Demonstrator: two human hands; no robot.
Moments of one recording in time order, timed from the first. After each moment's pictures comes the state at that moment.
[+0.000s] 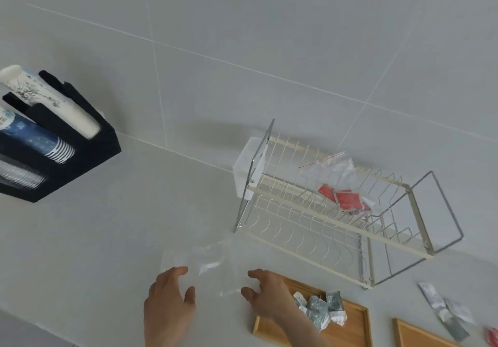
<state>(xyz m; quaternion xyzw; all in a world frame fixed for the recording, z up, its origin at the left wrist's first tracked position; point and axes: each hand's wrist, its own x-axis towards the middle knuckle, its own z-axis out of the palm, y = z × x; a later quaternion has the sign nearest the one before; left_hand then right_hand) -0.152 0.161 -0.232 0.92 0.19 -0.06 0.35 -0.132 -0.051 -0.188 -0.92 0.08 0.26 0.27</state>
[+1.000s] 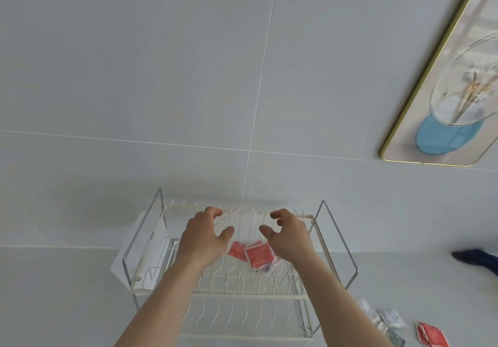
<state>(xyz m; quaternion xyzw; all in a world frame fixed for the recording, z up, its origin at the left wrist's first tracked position) 0.066 -0.078 -0.048 0.91 -0.15 -0.06 0.39 -0.009 -0.253 -0.019 -0.90 0.27 -0.05 0.33</state>
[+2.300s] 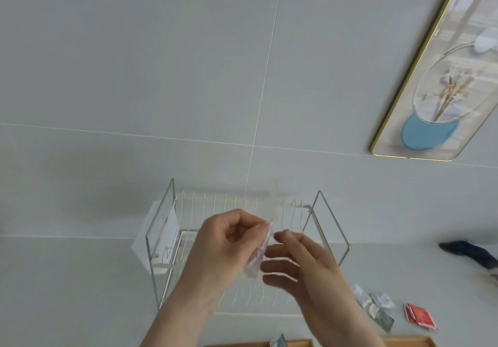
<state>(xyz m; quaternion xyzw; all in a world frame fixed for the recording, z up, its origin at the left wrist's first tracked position) -0.077 -0.030 0.057 0.69 -0.22 -0.11 0.68 -0.155 -0.167 0.044 -0.59 0.22 -0.10 0.77</state>
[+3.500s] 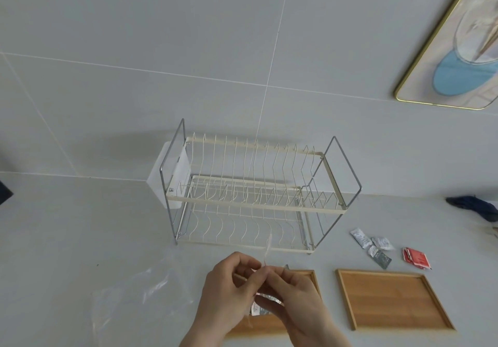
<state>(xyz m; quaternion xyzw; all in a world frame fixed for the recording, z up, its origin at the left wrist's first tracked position) -0.153 -0.007 -0.101 0.78 -0.07 -0.20 0.58 -0.211 -0.136 -0.099 -0.54 0.33 0.04 0.77</state>
